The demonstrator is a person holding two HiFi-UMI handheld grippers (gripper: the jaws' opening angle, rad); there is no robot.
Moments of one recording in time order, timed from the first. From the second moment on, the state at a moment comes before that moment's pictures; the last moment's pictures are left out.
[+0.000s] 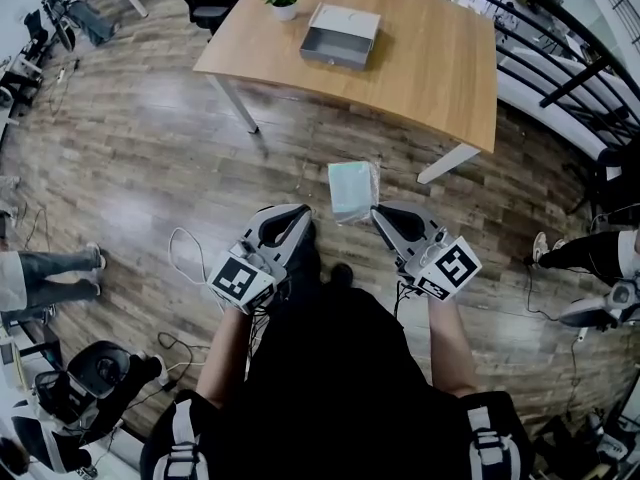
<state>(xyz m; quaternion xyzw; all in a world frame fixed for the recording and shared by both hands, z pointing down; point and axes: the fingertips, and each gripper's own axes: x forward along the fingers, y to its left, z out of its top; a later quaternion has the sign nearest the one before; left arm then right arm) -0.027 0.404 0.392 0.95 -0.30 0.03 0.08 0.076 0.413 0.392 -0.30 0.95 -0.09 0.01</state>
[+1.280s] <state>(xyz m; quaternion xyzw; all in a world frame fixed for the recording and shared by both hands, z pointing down) -0.092 0.214 0.403 0.97 -0.25 0.06 0.05 0.002 0.243 0.416 -0.37 0.92 -0.08 -0.06</state>
